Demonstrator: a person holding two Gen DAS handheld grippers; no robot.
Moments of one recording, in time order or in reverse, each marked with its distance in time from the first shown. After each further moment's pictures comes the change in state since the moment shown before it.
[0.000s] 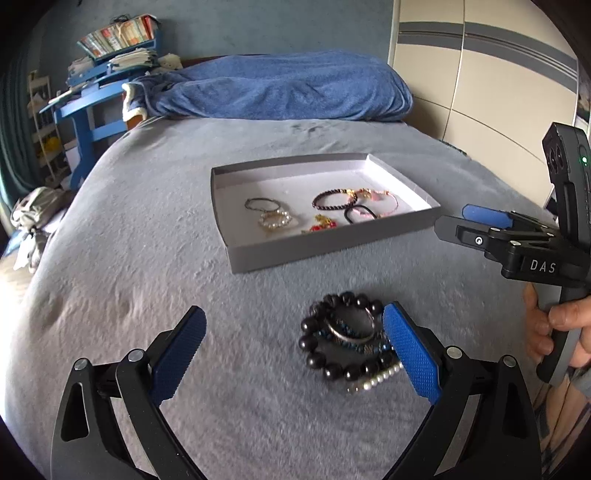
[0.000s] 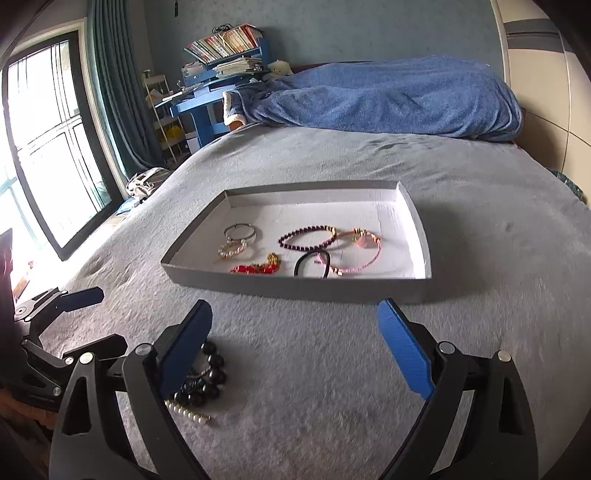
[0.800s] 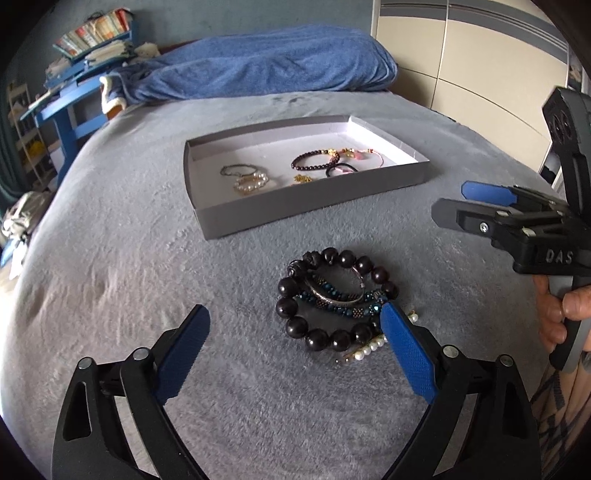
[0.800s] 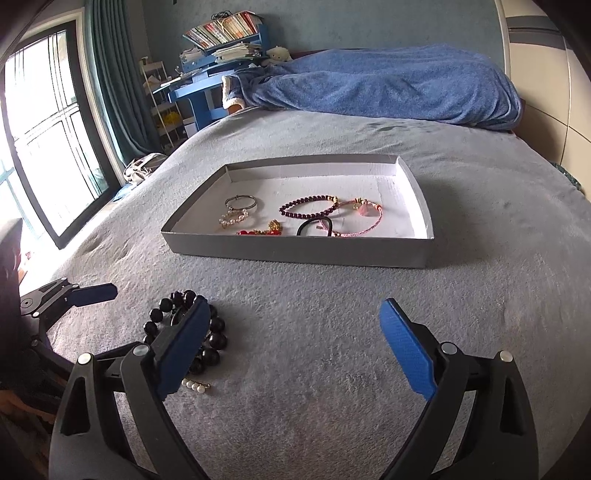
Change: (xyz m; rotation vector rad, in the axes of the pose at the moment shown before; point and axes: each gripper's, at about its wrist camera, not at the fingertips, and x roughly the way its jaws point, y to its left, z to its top) left arm 0.021 -0.014 -0.017 0.056 0.097 -0.034; right arm 0.000 0.006 -0.023 -0.005 0.056 -0.014
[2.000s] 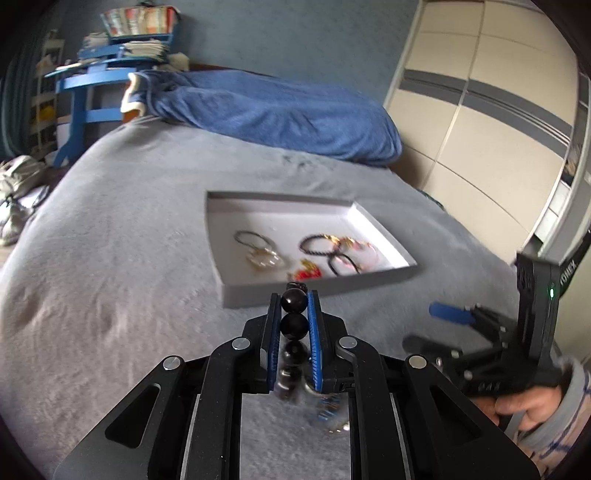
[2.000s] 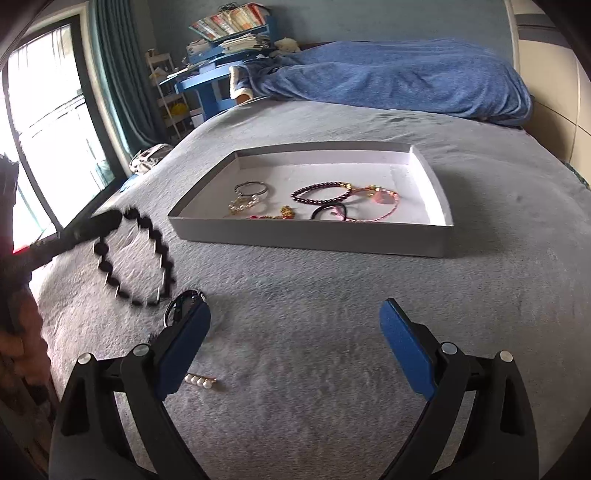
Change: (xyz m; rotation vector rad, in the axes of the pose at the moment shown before) left arm -0.040 0.048 0.030 -0.222 -0.224 -0.119; right arm 0.012 0.009 -0.005 -0.023 0.033 0.036
